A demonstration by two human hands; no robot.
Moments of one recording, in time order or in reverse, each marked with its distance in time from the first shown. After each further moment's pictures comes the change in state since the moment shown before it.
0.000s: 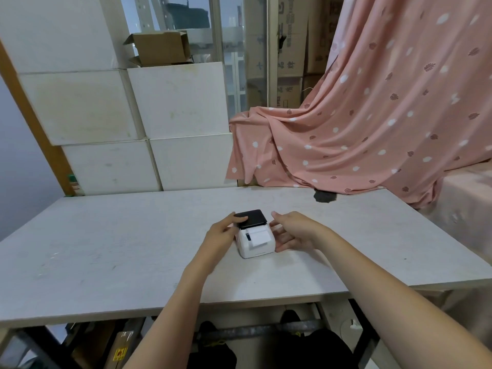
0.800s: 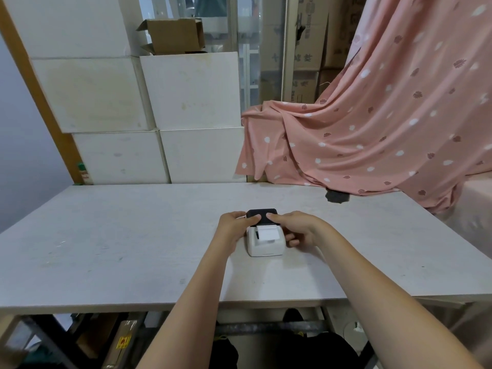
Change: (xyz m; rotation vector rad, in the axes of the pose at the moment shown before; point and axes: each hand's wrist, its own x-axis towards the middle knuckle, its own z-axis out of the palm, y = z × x) left_hand 0.035 0.007 0.011 -0.304 0.150 -0.296; right_hand 0.033 -0.006 0.013 -0.046 -0.059 0.081
